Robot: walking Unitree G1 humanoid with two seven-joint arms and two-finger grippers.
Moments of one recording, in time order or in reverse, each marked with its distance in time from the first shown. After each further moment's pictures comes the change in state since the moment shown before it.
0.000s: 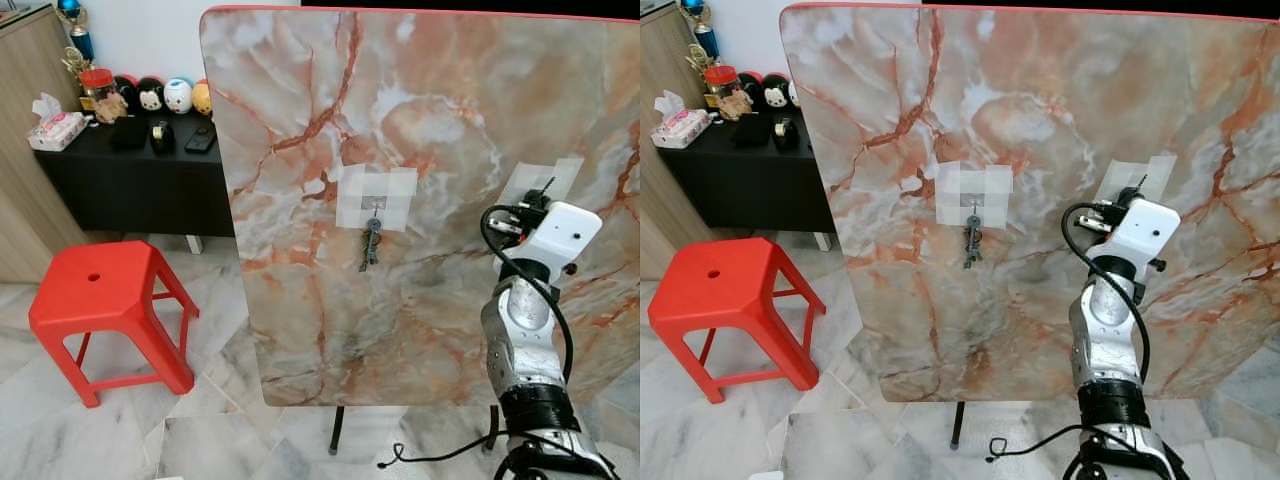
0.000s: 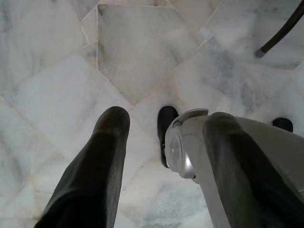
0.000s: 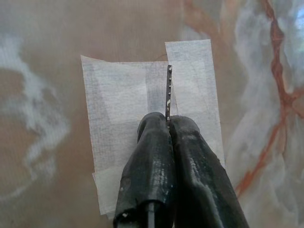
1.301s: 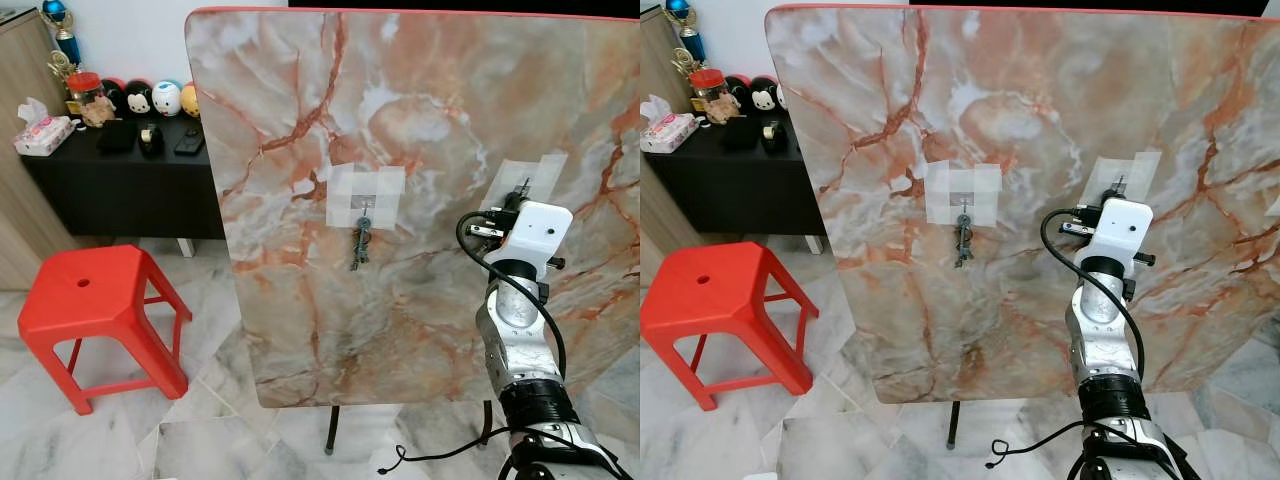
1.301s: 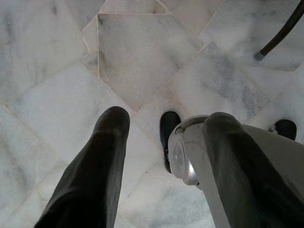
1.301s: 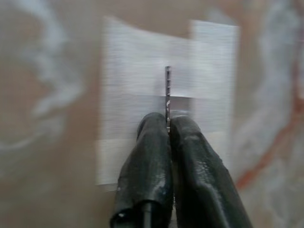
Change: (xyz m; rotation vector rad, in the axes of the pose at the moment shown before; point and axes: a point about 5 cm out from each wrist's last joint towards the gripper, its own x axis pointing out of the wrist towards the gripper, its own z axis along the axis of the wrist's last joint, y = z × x) left arm -0.001 0.005 0.000 0.006 -0.019 0.010; right arm -0.003 0.012 -0.012 -0.145 0.030 0.111
